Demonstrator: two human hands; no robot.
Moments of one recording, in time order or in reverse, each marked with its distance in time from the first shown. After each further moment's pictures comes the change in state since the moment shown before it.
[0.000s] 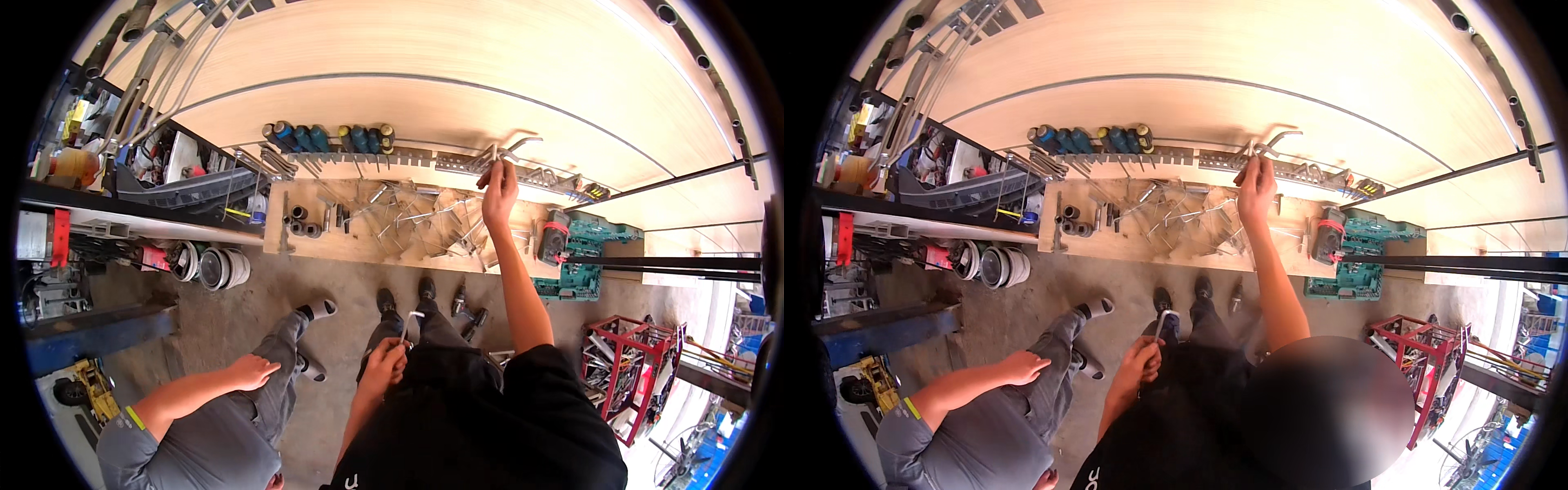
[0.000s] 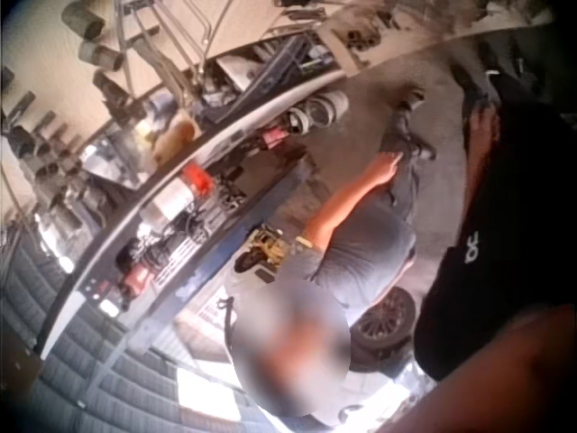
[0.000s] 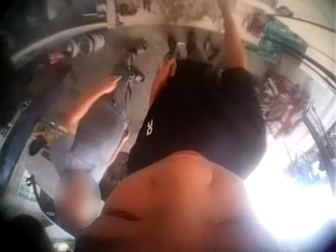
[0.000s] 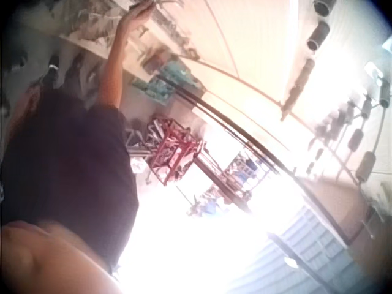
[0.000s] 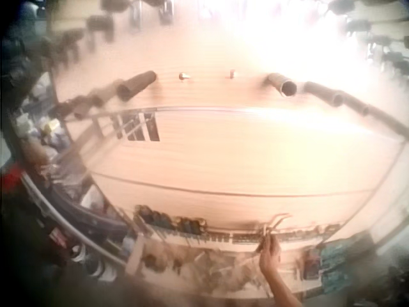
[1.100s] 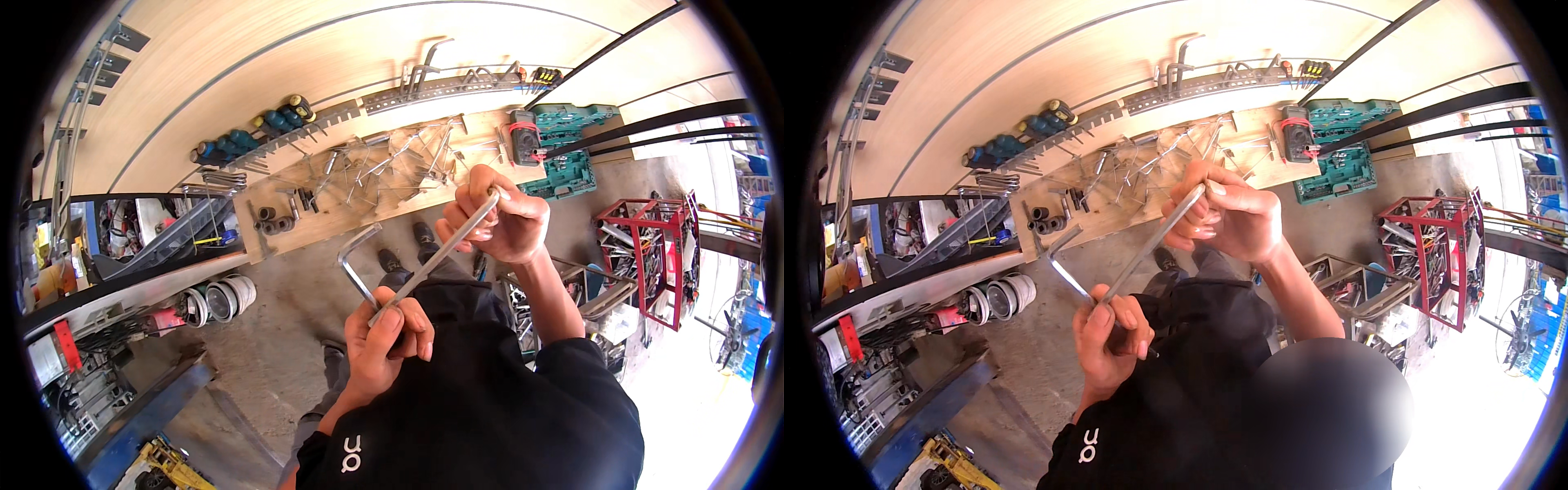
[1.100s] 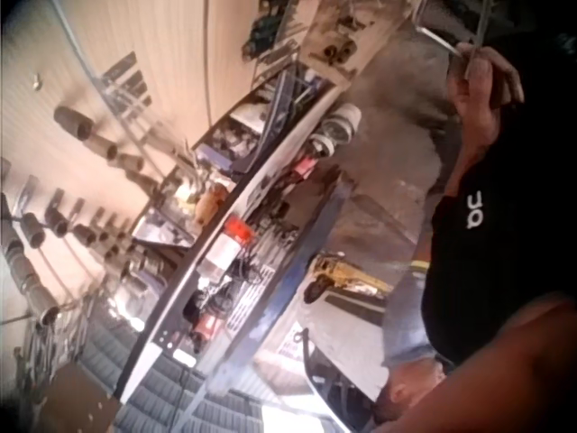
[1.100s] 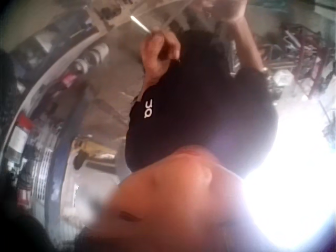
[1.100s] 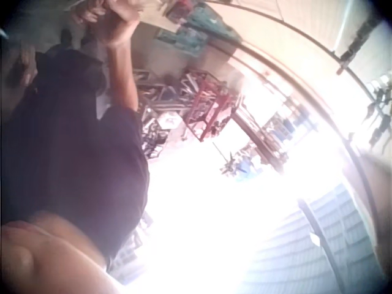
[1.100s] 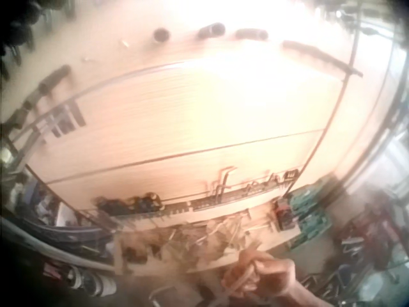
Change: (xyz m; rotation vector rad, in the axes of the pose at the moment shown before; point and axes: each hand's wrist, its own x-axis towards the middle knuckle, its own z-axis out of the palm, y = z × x) left_hand -0.059 0.095 0.087 -0.013 -0.531 0.428; right_hand -0.126 -0.174 -0.087 1.257 -0.751 0.379
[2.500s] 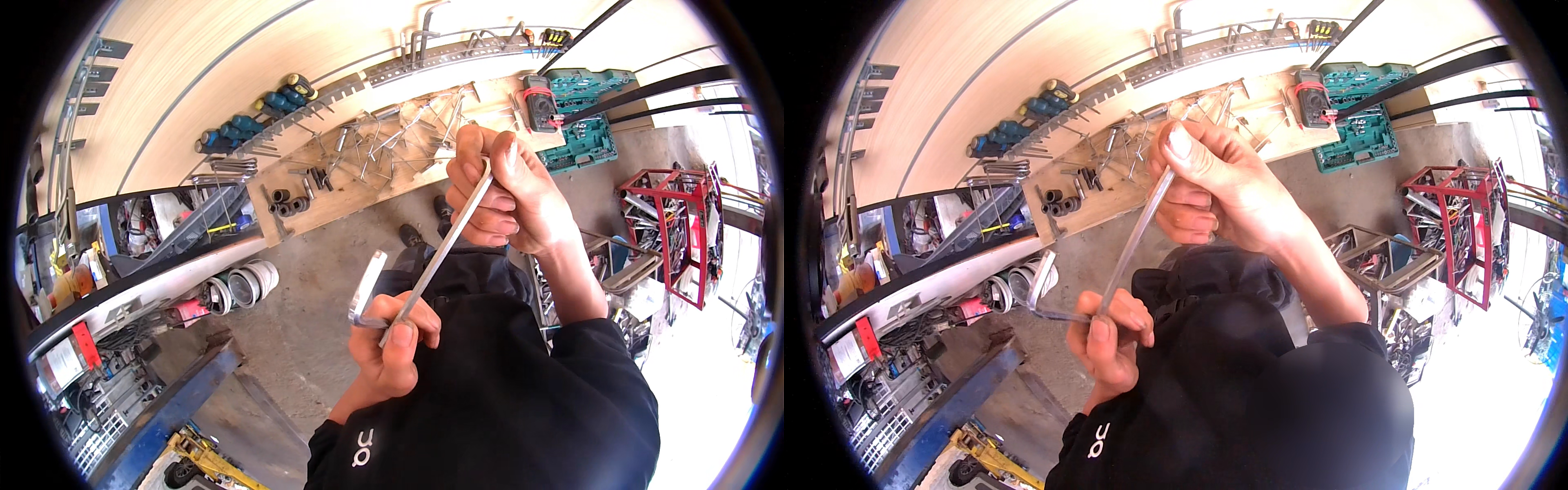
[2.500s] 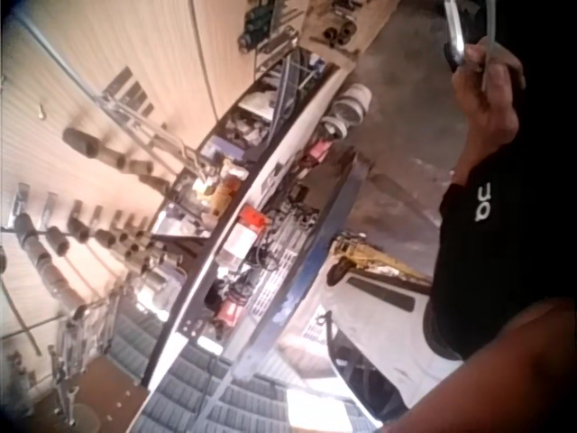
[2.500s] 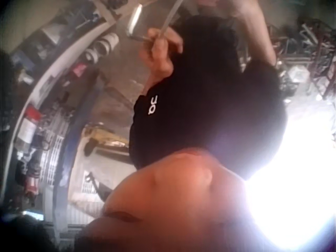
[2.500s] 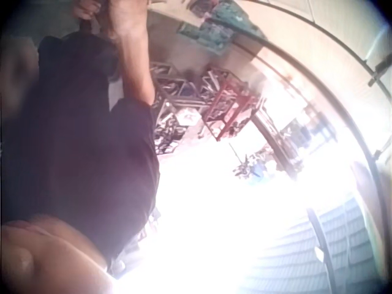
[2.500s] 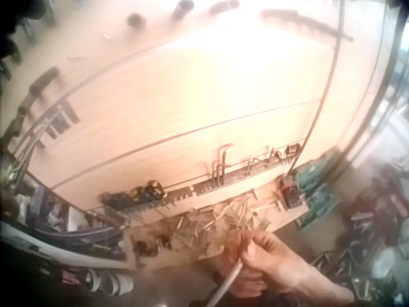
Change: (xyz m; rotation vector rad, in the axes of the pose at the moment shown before) left_hand -0.018 -0.005 0.007 0.419 0.016 0.248; right_hand 0.002 -0.002 0.050 -0.161 0.262 0.086
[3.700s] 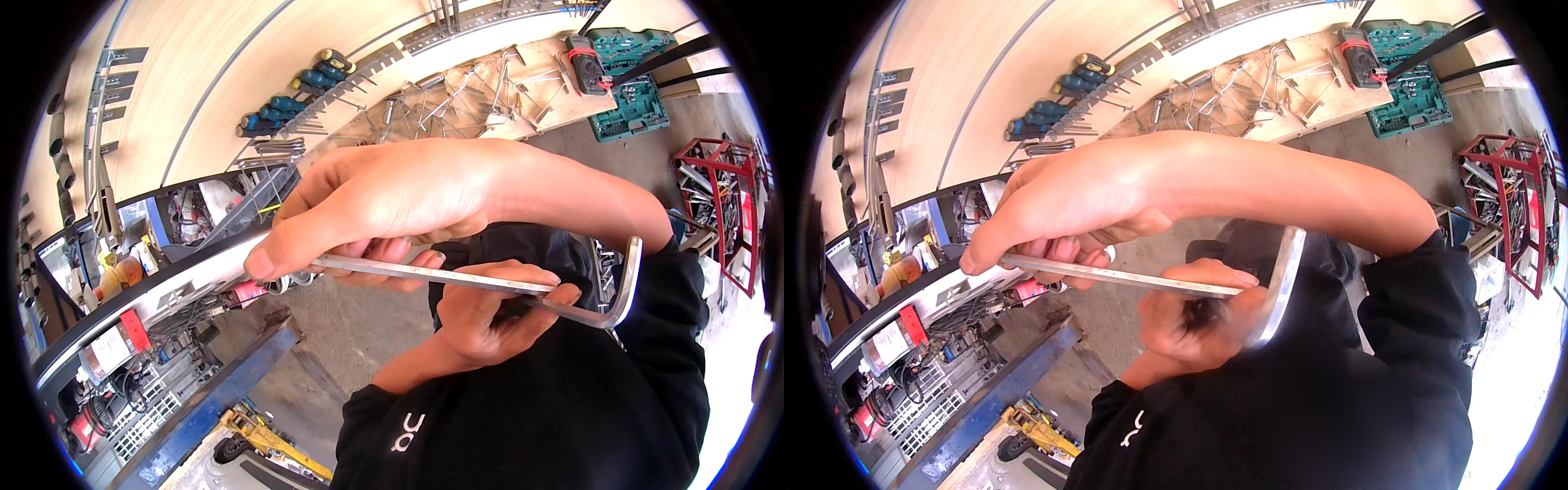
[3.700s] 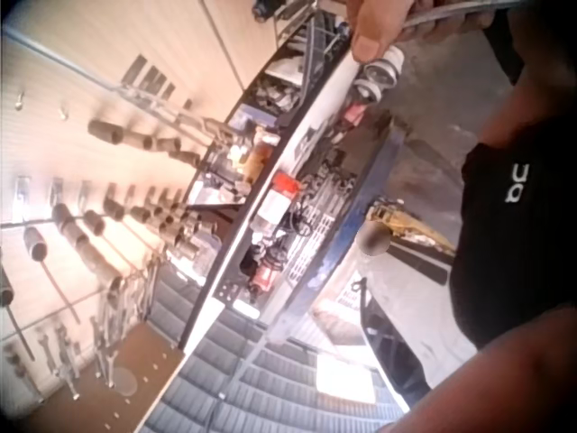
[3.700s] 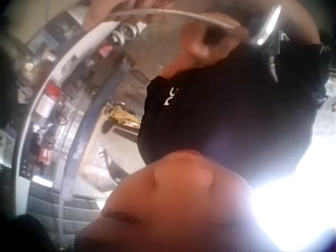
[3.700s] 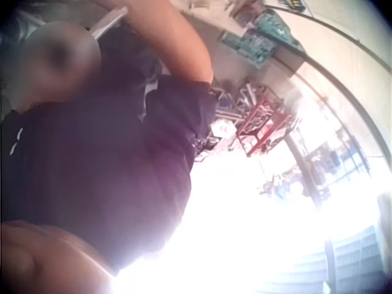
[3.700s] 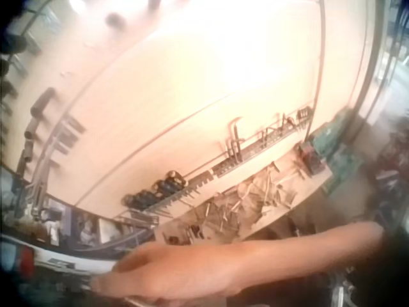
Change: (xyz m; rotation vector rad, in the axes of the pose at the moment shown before) left_hand 0.014 -0.005 0.025 0.534 -0.184 0.332; right_hand 0.070 0.024 0.077 -0.198 -0.500 0.567
